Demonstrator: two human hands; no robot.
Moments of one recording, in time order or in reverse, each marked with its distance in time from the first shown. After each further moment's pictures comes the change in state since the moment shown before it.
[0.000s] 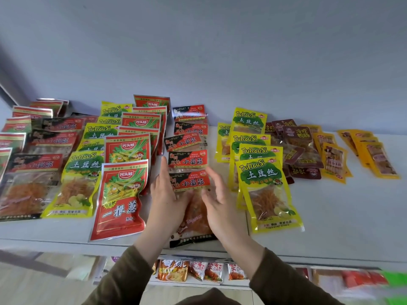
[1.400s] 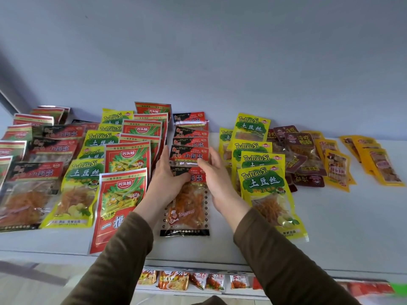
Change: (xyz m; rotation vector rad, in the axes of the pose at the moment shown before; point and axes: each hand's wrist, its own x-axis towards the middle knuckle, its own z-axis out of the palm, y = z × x) left_hand 0.076 0.007 -0.013 -0.076 -0.140 -0.099; right_hand 0.090 -0.017 0.010 0.321 0.029 0.210
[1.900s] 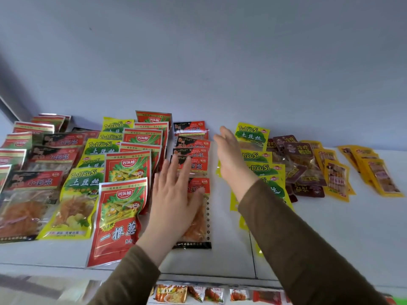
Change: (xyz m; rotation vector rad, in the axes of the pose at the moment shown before) left_hand -0.041 0.011 0.014 0.582 0.161 0.389; right_hand 0.062 -0.055 -0.017 -0.020 0.139 -0.095
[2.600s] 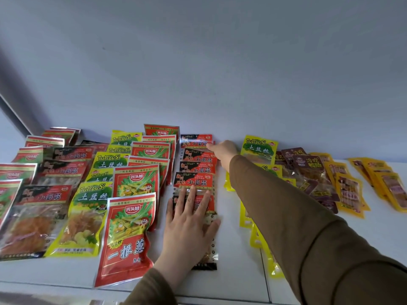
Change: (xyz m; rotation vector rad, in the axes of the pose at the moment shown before) left_hand -0.012 -0.009 0.031 0.245 -0.174 0.006; right_hand 0.115 0.030 0.030 -0.377 0.014 0.171
